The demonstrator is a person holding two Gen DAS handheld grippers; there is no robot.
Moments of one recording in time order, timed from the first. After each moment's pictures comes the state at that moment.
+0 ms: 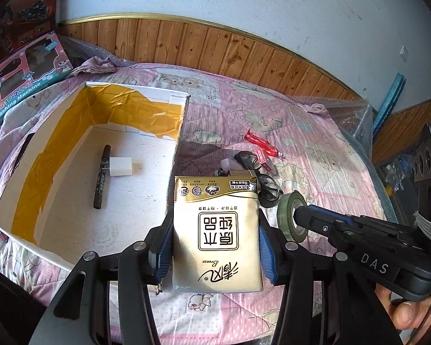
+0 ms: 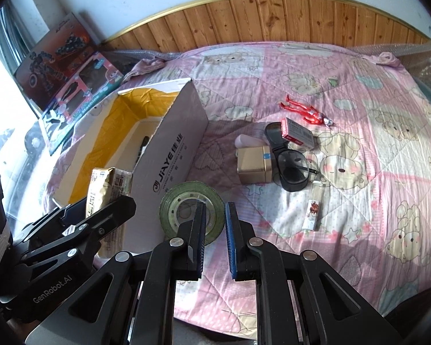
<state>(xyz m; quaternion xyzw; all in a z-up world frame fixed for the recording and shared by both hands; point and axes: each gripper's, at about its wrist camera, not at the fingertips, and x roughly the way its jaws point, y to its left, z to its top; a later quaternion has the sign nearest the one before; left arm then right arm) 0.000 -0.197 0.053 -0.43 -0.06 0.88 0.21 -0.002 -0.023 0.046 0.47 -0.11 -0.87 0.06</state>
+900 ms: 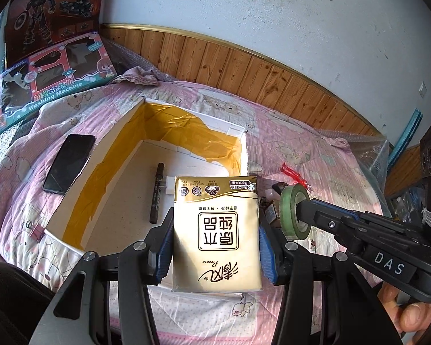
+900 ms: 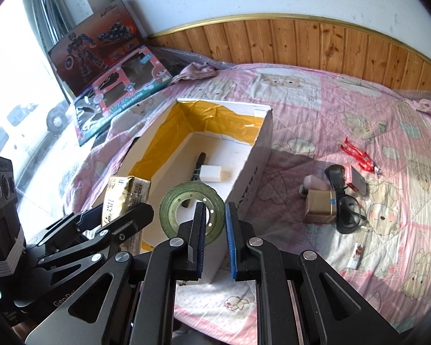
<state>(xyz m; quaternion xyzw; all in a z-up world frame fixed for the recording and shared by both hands) -0.010 -0.282 0.073 -0.40 -0.10 0.90 0.15 -0.033 -0.117 0.082 0.44 -0.06 -0.88 0.14</state>
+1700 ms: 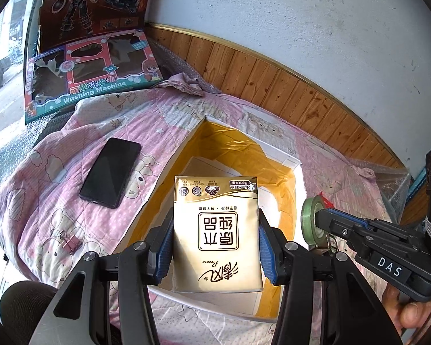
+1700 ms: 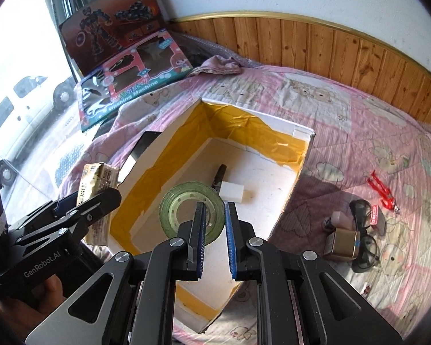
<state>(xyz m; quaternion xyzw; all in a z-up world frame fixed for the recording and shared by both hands) -0.045 -0.358 0.072 -0.40 -0.14 0.90 0.08 -0.094 -0.170 0.069 0.46 0.00 -0.87 0.17</state>
